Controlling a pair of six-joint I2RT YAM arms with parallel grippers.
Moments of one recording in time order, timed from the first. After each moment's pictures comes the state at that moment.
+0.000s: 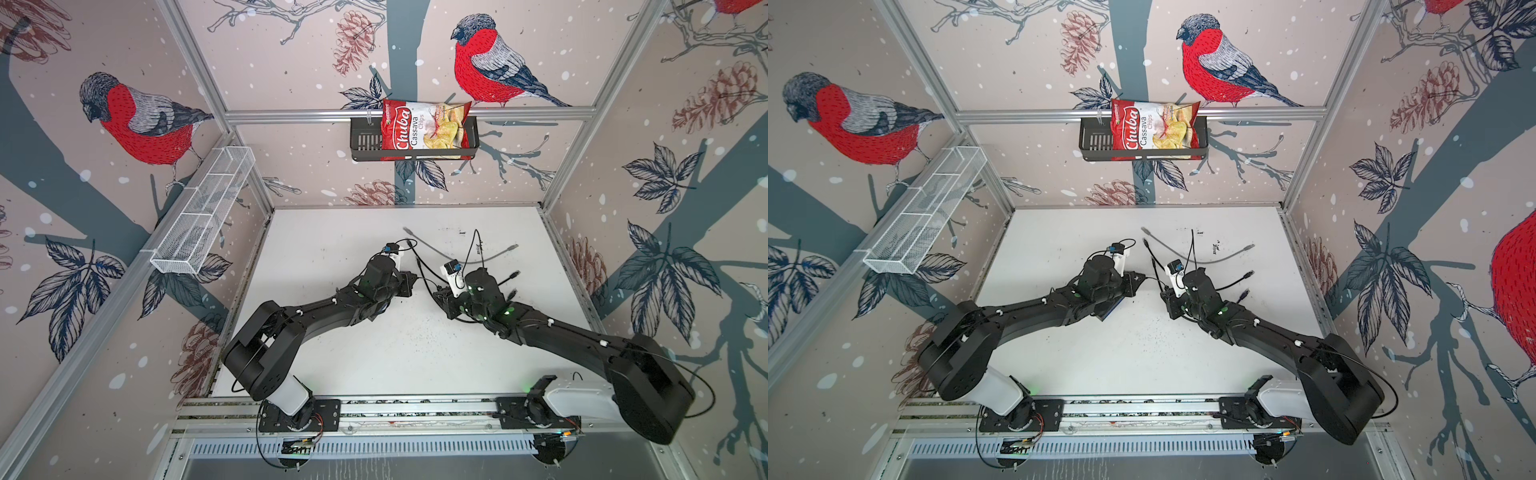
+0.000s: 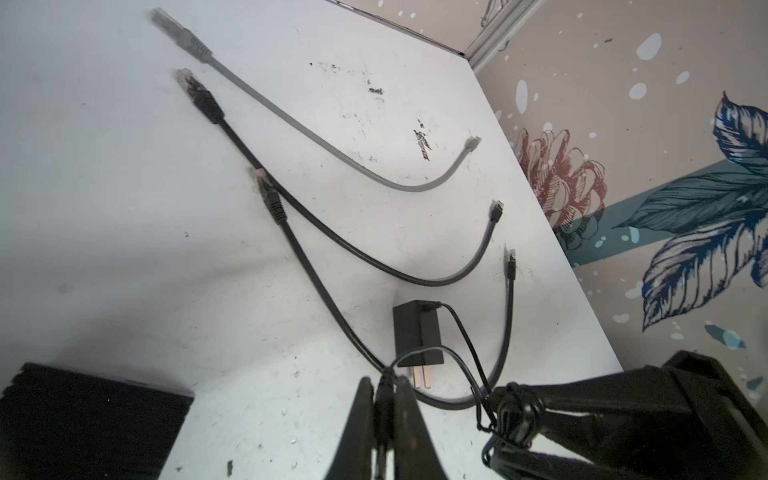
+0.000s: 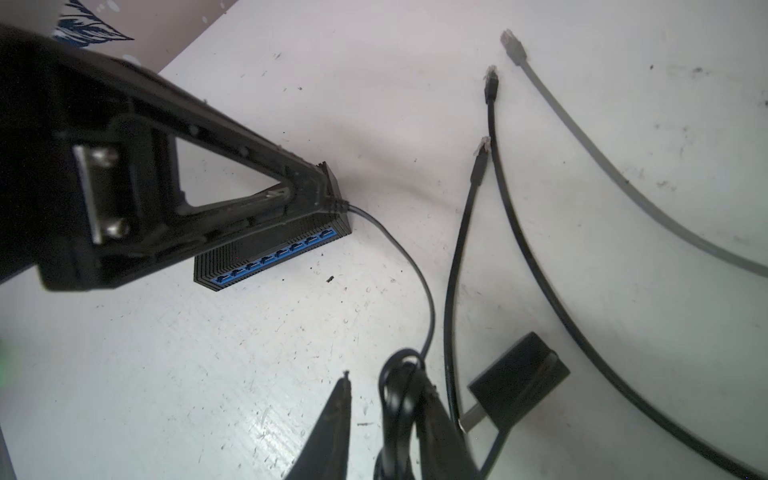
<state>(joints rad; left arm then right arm) -0.69 1.57 0.82 0.26 0.19 -0.58 0.71 1.24 0.58 0.08 -0.12 0.14</state>
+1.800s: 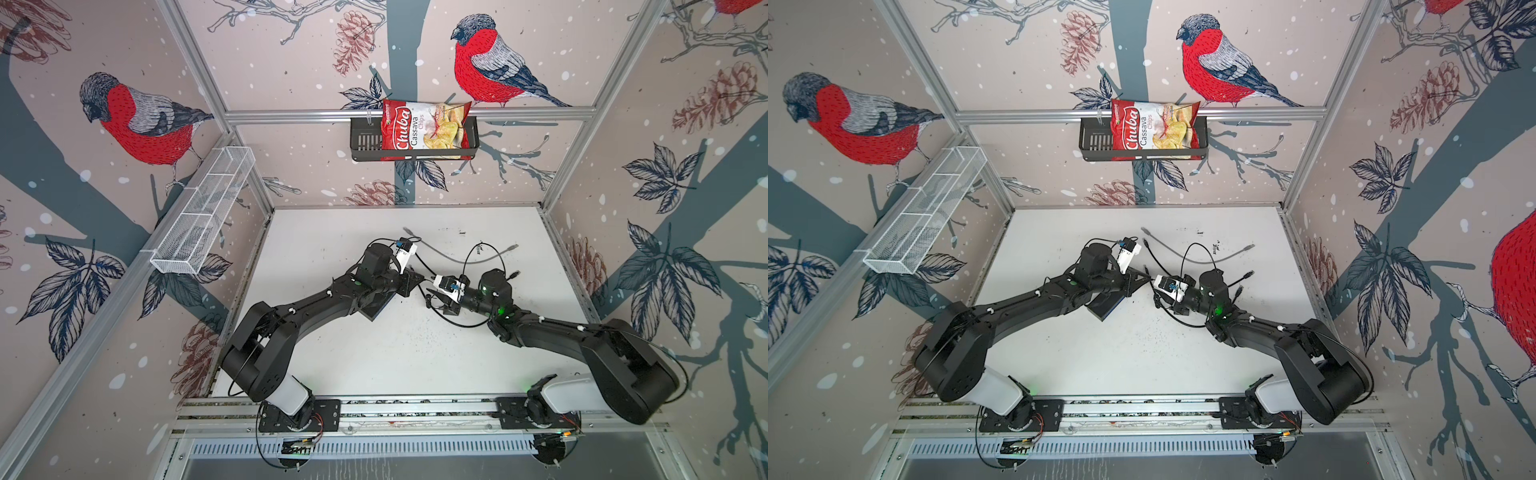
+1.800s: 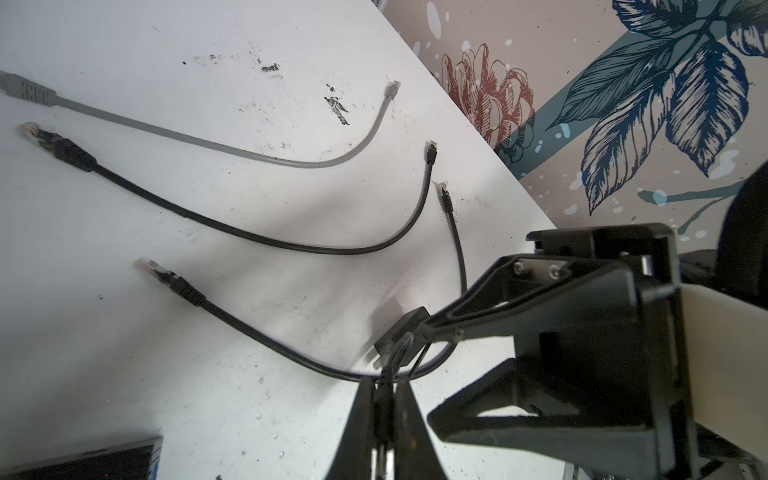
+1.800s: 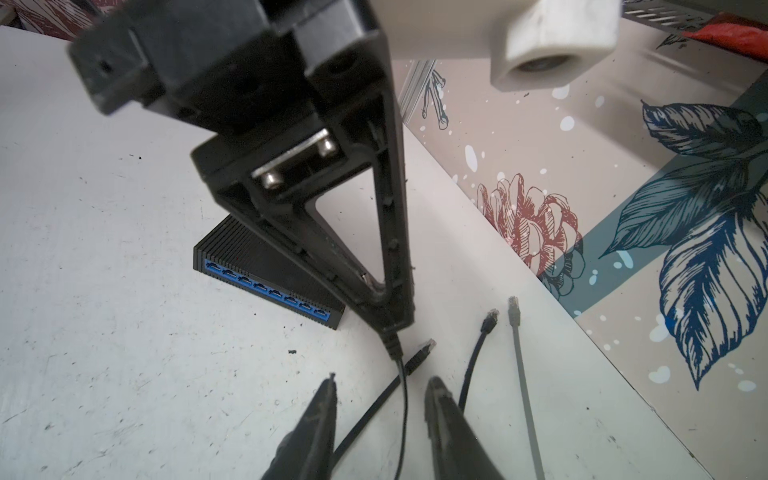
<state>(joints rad) -0.64 1.56 0.93 0.08 0.47 -0.31 0.59 1.40 0.47 0.67 -0.47 -0.57</state>
